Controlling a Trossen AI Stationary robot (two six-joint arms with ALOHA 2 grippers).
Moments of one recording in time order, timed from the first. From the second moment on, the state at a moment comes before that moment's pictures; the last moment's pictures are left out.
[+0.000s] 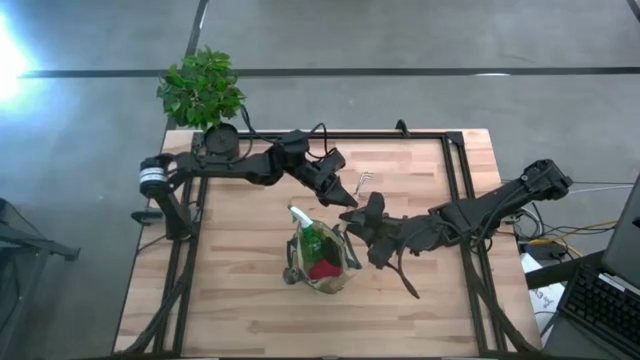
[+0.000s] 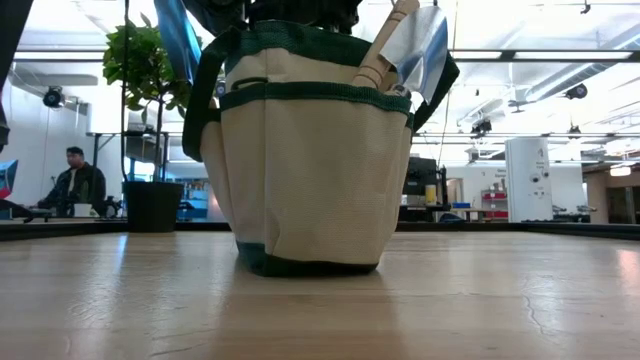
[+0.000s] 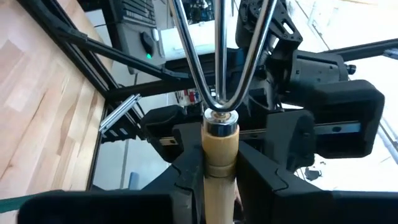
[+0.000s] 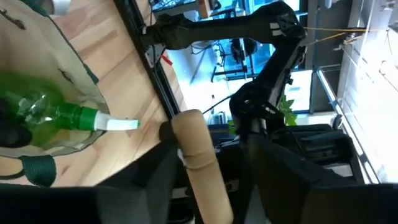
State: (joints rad) left arm 0.22 1.70 1.28 0.49 0.85 -1.38; right arm 0.42 1.38 1.20 -0.16 0.65 -1.10
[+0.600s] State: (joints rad) left arm 0.25 1.58 1.26 0.49 0.87 -0.91; right arm 0.63 1.26 1.20 -0.31 1.02 -0.51
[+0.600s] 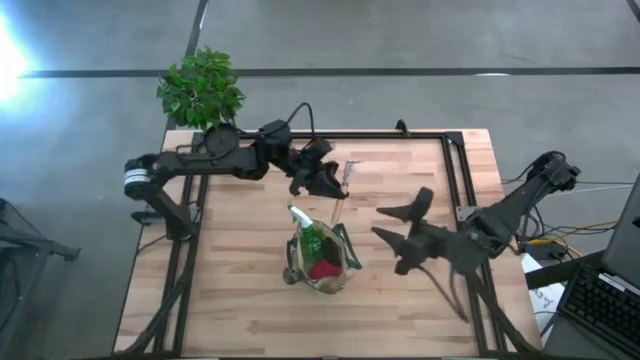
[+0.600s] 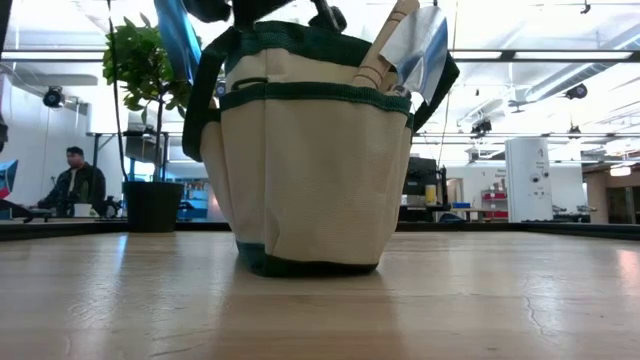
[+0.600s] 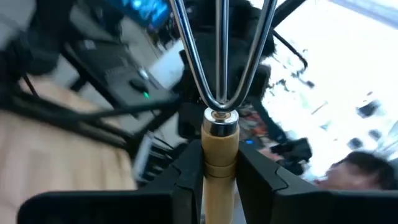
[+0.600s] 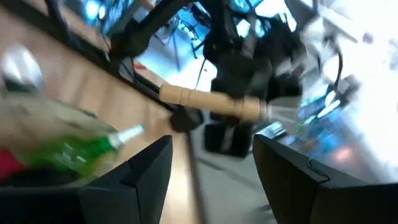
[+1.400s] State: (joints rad) left arm 0.00 1.34 1.07 0.21 0.02 -0.19; right arm 0.63 0.96 0.91 -0.83 0.99 0.78
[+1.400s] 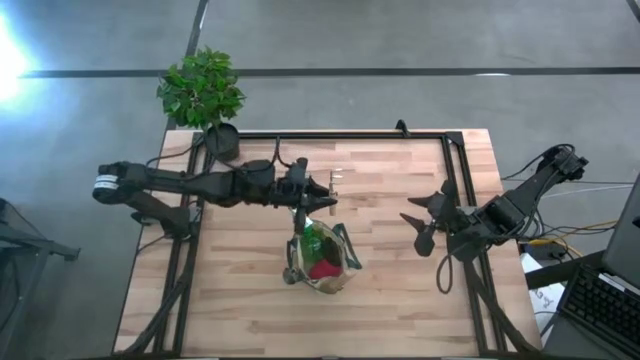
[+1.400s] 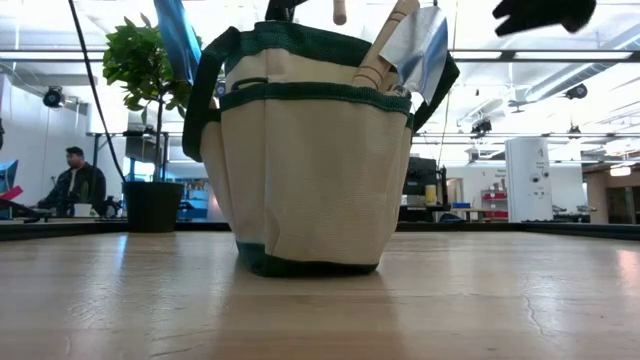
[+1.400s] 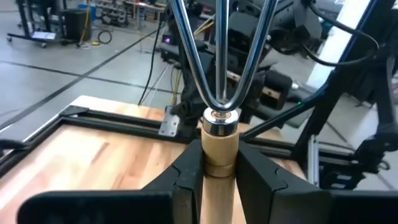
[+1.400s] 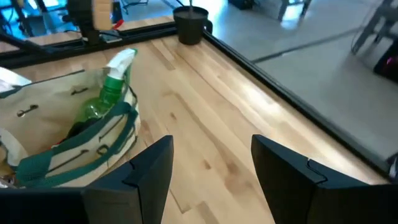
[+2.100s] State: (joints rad) left arm 0.00 1.31 1.07 0.10 -0.16 -0.23; right arm 0.62 0.98 0.54 -0.18 0.73 0.69
